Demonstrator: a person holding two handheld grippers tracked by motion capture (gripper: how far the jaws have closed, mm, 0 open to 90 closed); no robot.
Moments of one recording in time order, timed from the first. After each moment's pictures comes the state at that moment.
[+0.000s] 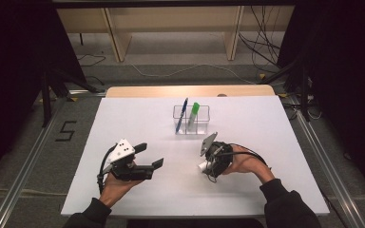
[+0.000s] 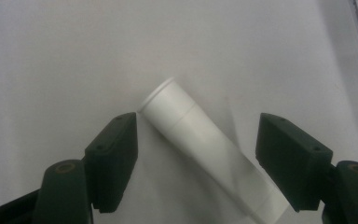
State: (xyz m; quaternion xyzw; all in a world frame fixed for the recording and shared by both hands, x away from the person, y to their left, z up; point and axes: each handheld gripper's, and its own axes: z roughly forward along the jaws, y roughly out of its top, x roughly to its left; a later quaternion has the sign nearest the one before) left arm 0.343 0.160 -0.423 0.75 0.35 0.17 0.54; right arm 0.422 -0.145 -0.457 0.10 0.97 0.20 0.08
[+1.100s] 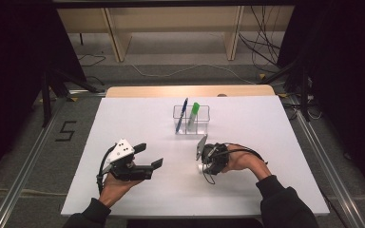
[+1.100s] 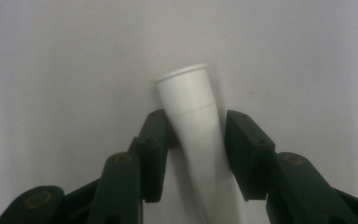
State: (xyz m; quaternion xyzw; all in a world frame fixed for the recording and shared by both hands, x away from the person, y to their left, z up) left arm 0.343 0.161 -0.423 0.75 0.35 0.17 0.54; right arm 0.424 -0.129 -0.458 0.04 0.99 0.12 0.06
